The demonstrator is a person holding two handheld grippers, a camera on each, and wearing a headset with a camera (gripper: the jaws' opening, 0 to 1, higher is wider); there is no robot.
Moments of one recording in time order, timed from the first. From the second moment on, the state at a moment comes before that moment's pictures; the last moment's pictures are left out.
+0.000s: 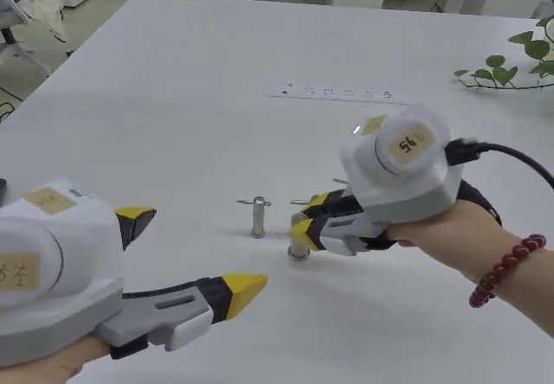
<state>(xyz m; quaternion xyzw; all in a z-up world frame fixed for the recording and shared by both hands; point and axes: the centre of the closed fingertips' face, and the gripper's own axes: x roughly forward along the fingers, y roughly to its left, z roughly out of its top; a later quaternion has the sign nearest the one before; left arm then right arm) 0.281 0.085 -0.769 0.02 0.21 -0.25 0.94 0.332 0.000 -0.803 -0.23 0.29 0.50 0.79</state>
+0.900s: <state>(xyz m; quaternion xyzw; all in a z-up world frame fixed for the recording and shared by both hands) 0.282 0.076 -0.770 0.02 0.21 -0.26 0.94 0.326 -0.026 -0.818 -0.21 0.31 0.47 0.80</state>
